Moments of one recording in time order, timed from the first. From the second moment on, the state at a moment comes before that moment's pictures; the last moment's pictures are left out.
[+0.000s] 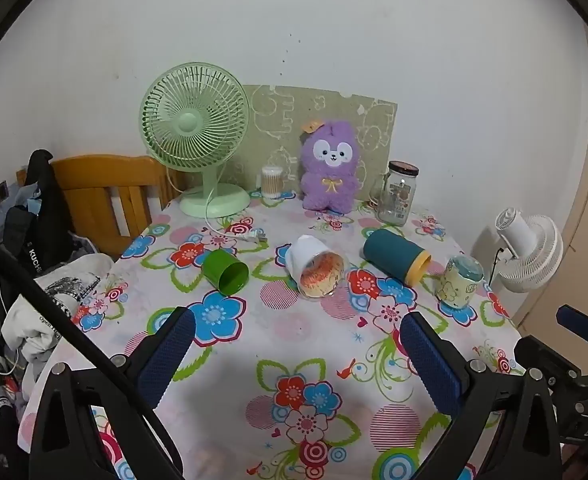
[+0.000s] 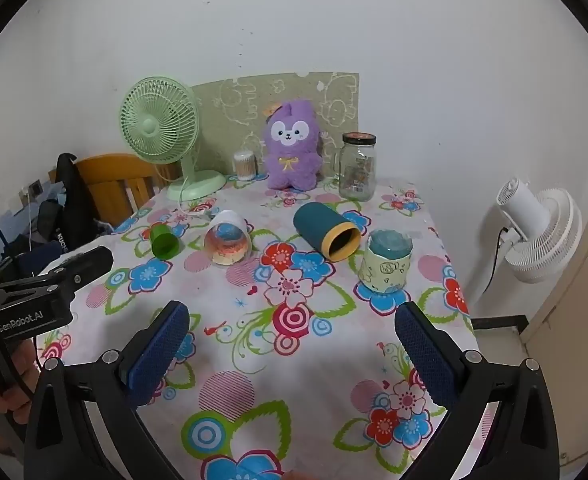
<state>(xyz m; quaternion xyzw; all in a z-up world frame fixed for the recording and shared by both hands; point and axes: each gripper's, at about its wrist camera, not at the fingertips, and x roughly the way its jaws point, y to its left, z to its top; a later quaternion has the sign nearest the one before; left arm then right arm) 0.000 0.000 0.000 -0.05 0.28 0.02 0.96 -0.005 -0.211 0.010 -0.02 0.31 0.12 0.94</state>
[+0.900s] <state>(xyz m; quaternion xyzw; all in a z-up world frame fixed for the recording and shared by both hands) -0.004 0.002 0.001 -0.05 0.29 0.02 0.96 -0.004 -0.210 0.016 -0.02 0.31 0.13 0.94</state>
